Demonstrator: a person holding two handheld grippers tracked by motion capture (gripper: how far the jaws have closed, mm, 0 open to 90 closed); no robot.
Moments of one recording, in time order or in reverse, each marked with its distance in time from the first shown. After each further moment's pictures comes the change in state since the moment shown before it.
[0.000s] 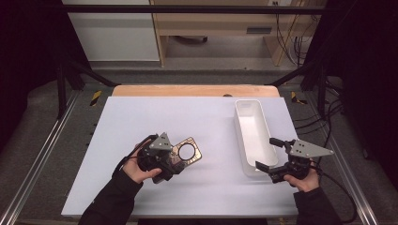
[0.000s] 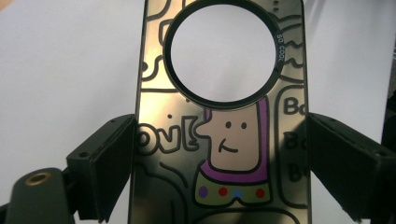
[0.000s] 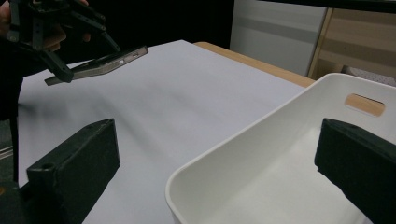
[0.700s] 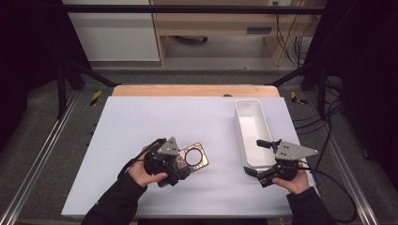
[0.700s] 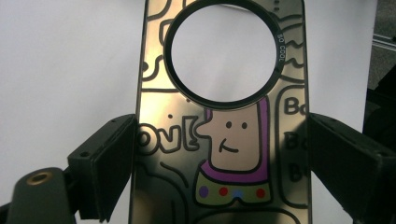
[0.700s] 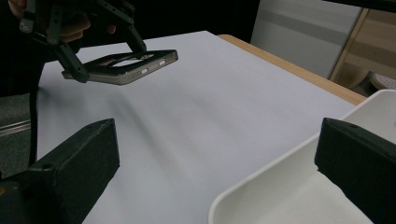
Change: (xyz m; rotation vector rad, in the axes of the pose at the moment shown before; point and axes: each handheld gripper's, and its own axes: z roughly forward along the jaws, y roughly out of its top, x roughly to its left) left arm -0.014 0.008 0.010 0.018 -0.045 0.056; right arm 0.022 0.011 0.023 0.046 0.074 -0.079
